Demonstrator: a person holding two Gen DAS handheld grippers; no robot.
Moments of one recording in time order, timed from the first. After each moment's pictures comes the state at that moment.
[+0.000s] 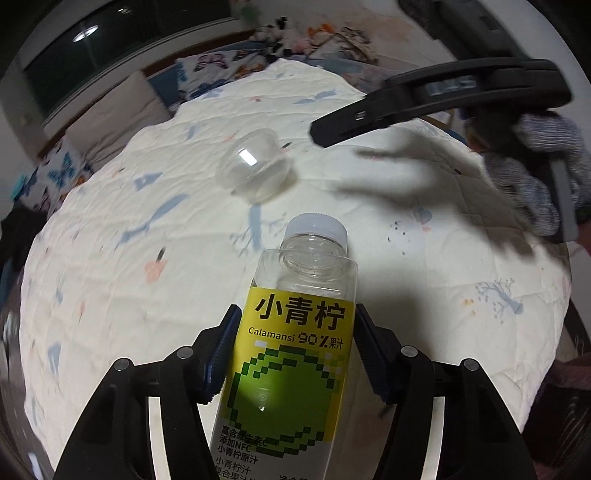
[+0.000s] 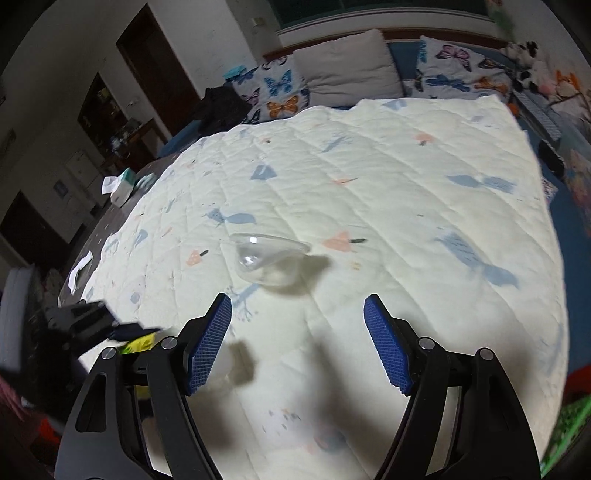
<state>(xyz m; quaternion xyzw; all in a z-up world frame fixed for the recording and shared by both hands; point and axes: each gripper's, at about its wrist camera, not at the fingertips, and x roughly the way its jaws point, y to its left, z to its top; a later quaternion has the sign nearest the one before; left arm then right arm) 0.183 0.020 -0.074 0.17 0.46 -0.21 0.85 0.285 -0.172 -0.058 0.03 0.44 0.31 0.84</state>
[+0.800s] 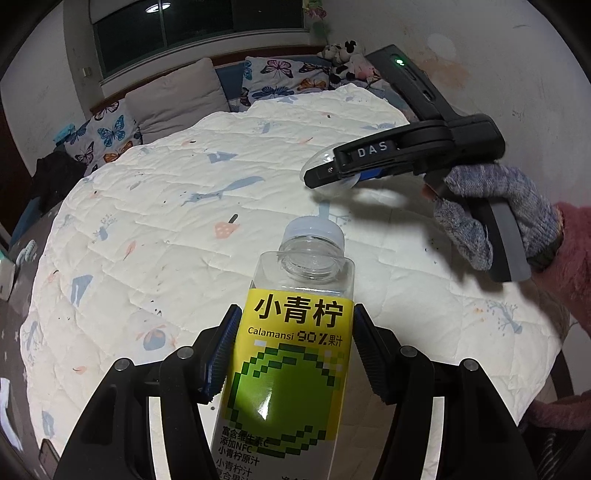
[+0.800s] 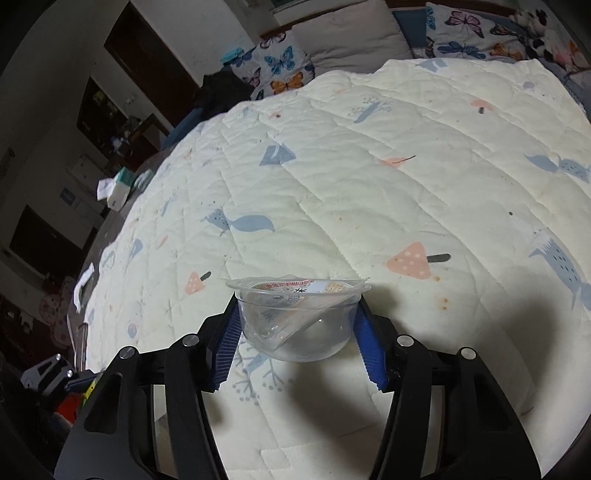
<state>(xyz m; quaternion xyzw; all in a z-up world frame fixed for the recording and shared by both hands) 0.157 0.064 -0.059 0.08 0.44 -0.13 0.88 0.327 -0.117 -0.093 0.06 0.48 0.32 0.82</state>
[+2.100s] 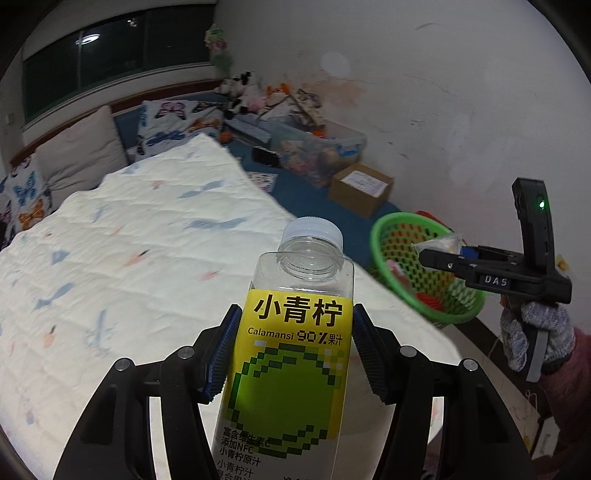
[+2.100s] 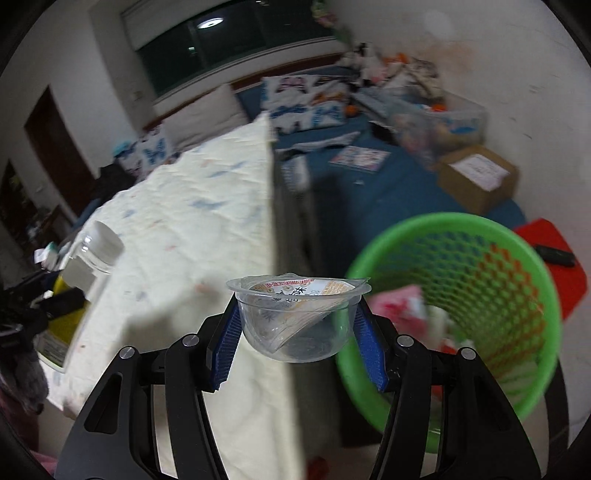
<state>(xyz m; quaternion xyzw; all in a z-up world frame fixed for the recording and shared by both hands) 0.154 -0.143 -0.018 0.07 0.38 -0.31 0.87 0.119 -0.439 -0.063 0.11 0.38 0.06 0.92</state>
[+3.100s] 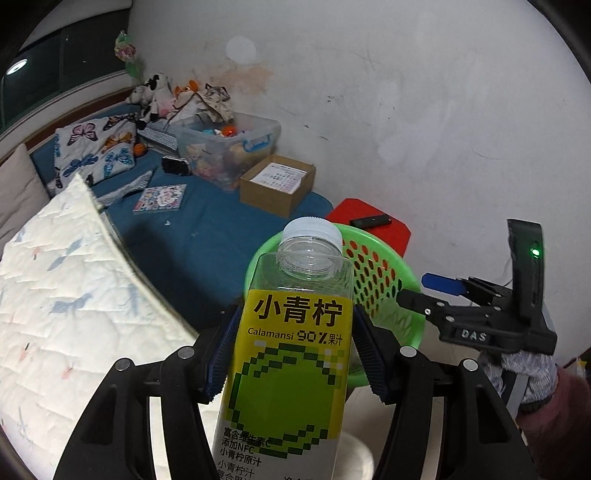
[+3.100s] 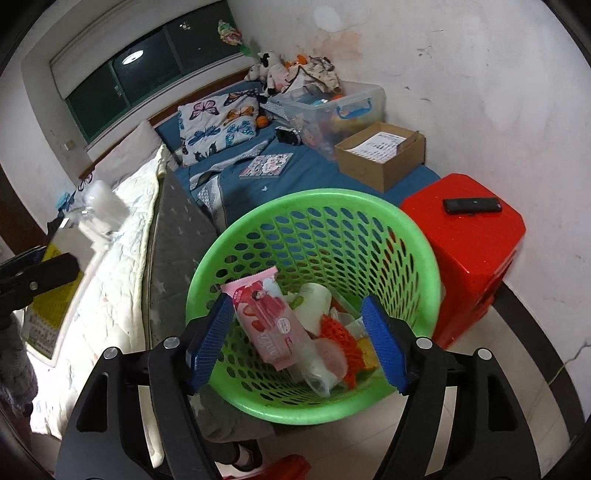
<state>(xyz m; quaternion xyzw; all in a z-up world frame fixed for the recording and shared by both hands) 0.163 -0.322 -0.014 0.11 0.39 -0.42 0.81 0.053 -0.561 -0.080 0.18 0.37 -0.07 0.91</state>
